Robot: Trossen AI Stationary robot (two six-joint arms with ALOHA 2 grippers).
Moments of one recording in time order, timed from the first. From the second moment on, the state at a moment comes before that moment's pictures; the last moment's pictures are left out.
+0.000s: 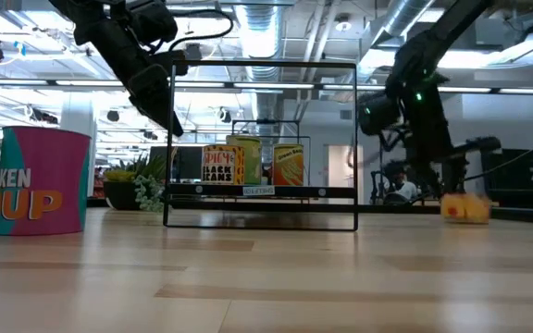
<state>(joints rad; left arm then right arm) 0.50 1.15 0.80 -0.48 0.04 0.17 -0.55 1.62 0.92 -0.97 0.36 1.28</state>
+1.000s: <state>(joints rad) 0.20 0.95 0.86 -0.48 -0.09 -0.31 0.38 1.17 0.80 -1.16 0.20 0.72</state>
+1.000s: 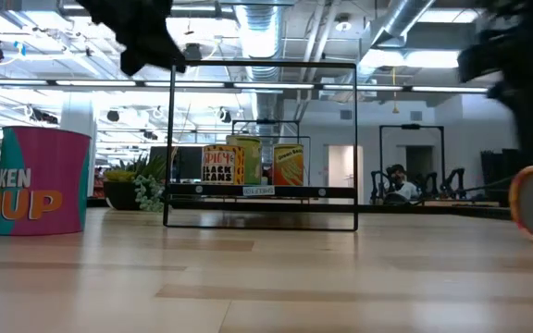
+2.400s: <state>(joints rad) -0.45 1.16 0.87 -0.34 -0.30 -0.65 0.82 1.87 1.35 -0.73 0.03 1.04</state>
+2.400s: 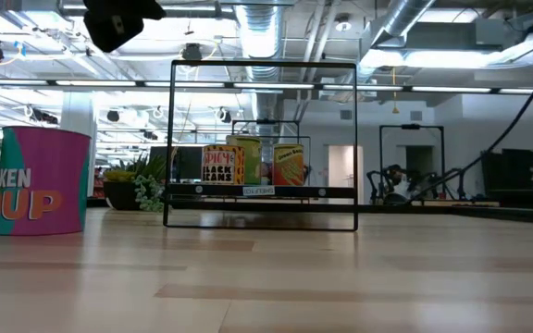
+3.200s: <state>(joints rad) -0.45 1.16 0.87 -0.34 -0.30 -0.63 0.77 1.85 1.35 -0.70 0.07 0.99</state>
